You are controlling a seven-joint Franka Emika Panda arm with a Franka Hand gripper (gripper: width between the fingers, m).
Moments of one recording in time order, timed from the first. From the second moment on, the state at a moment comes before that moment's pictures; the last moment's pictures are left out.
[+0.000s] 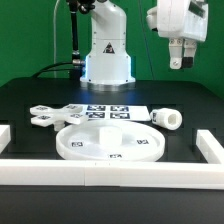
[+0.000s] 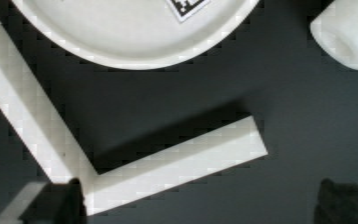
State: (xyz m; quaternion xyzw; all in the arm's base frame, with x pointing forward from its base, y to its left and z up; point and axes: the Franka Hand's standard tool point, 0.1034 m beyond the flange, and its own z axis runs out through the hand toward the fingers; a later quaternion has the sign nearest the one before) arm 0.536 0.097 0.147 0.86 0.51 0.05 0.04
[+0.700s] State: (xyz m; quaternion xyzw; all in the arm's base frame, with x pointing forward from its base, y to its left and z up) arm 0.537 0.034 0.108 0.84 0.55 0.02 0.04
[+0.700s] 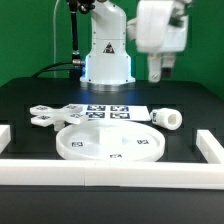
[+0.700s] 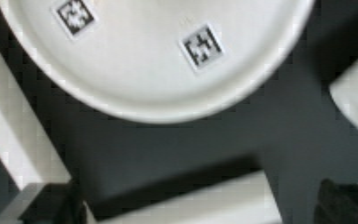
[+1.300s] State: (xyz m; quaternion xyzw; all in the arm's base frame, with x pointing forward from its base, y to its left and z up) arm 0.540 -0.020 0.061 0.82 0.57 0.01 0.02
